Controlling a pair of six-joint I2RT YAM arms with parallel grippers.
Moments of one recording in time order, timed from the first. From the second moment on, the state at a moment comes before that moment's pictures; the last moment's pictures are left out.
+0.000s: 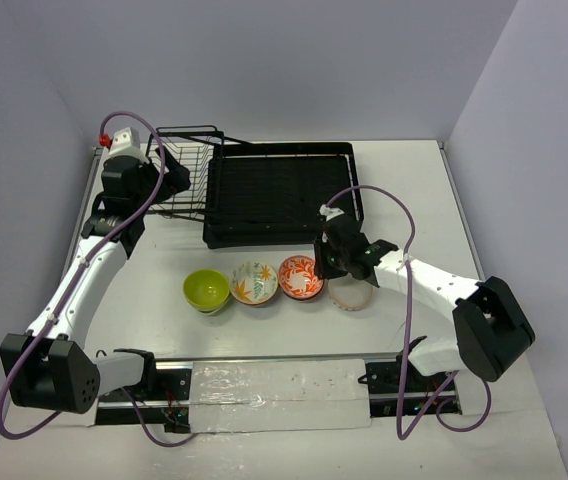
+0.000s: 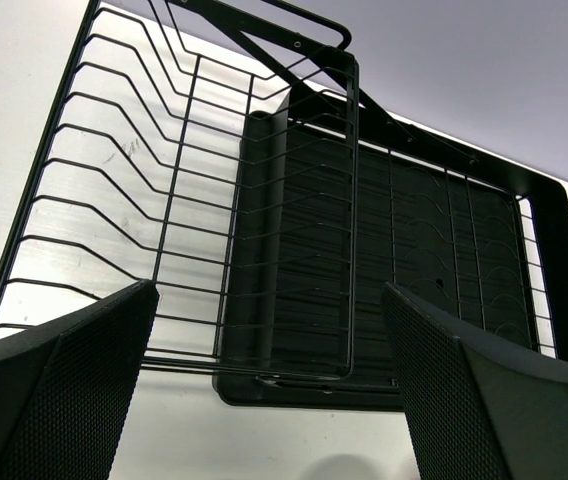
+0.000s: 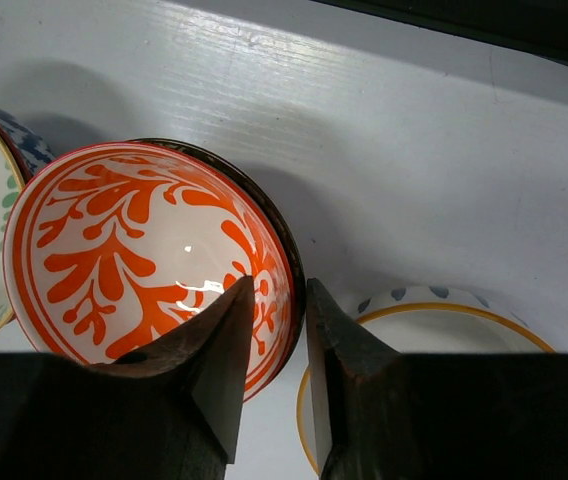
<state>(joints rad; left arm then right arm) -0.15 1.22 1.06 -0.16 -0.06 -0.47 0.62 1.35 0.77 -0.33 0.02 0.41</state>
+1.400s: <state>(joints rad) -0.15 1.24 1.07 -0.17 -0.03 -0.47 0.65 1.34 0.79 -0.35 0.13 0.41</state>
